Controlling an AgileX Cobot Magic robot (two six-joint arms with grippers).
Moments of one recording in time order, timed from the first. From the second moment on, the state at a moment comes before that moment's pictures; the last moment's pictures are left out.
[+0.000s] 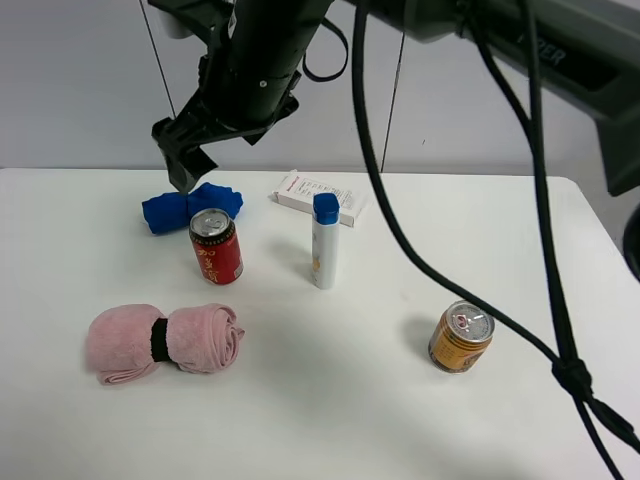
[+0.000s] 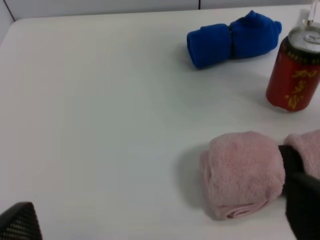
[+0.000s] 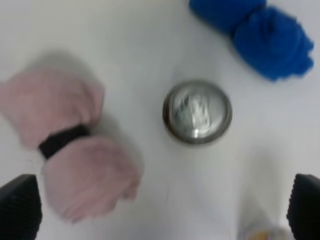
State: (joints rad) left arm 0.06 0.00 -0.51 -0.01 1.06 0.02; right arm 0.81 2.07 -2.15 0.15 1.19 -0.25
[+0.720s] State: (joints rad) left arm 0.06 0.00 -0.51 -0.01 1.06 0.02; right arm 0.62 1.89 -2.12 -0.01 1.22 -0.10
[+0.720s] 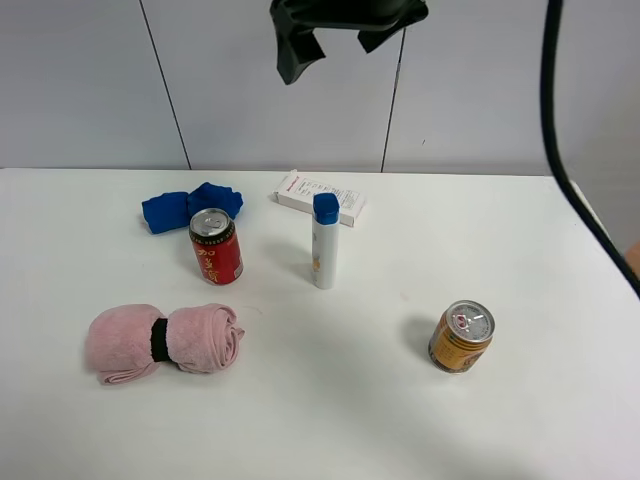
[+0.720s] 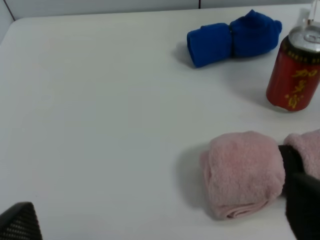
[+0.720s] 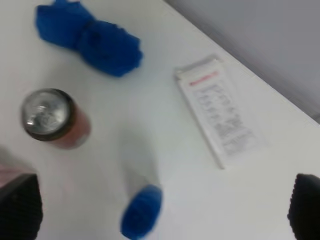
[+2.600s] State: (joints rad) left arm 0.06 0.00 -0.51 -0.01 1.06 0.02; right arm 0.10 0.07 -0.49 -0.12 1.07 0.14
